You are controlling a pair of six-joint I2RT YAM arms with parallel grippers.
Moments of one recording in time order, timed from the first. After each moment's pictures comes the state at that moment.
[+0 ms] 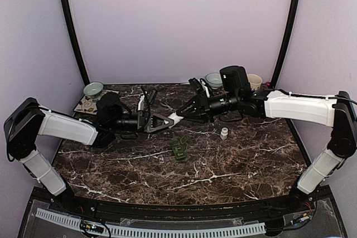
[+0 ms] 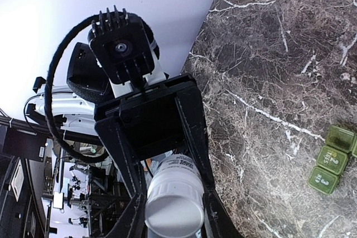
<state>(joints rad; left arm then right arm) -0.70 1.59 0.72 0.90 0.89 -0.91 0.78 1.58 1.17 -0.02 -0.78 0.84</state>
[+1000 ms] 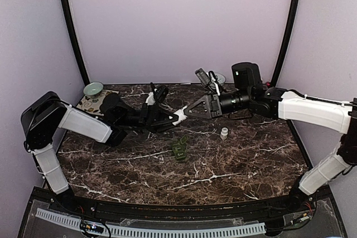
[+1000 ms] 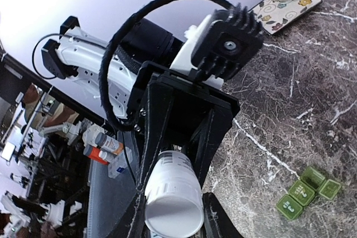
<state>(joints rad) -0.70 1.78 0.82 1.31 1.06 -1.40 0.77 1.46 1.12 -0.05 -0.81 0.48</state>
